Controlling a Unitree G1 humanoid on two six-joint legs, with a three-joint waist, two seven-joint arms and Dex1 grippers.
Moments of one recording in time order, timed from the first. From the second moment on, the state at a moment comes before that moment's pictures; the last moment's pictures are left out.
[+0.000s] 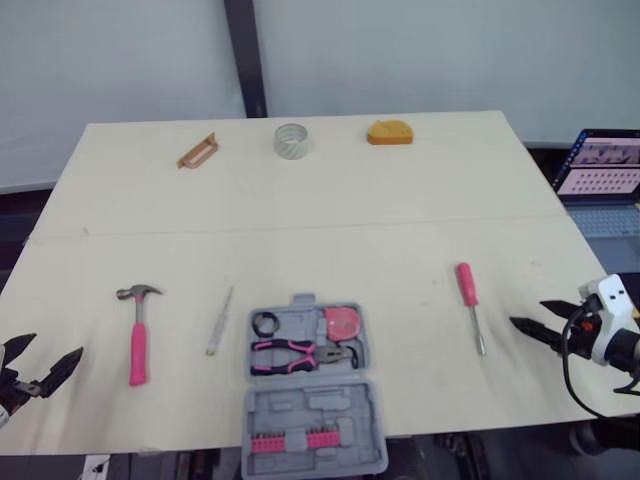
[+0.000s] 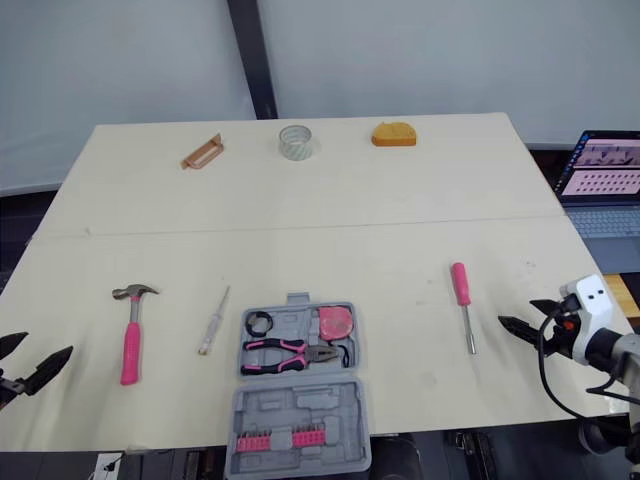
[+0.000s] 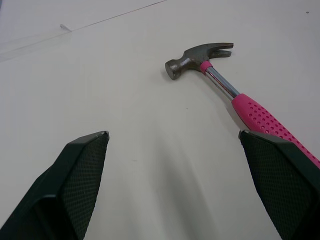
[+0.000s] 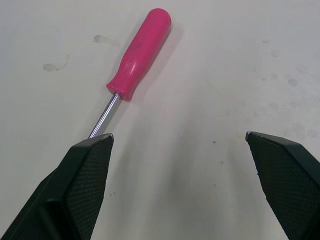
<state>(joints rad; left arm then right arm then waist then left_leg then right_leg) 0.29 0.77 0.72 0.37 -0.39 -0.05 -0.84 -0.10 -0.87 -0.36 0.41 0.35 0.31 1.02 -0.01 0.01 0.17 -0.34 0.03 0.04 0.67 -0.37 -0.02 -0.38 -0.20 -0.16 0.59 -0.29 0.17</state>
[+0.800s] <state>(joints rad) 0.30 0.76 0.68 0.32 -0.39 -0.02 -0.84 -0.07 -0.87 -0.37 0.30 0.39 0.36 1.01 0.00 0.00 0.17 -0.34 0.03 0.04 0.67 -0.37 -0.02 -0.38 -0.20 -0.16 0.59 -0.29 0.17</state>
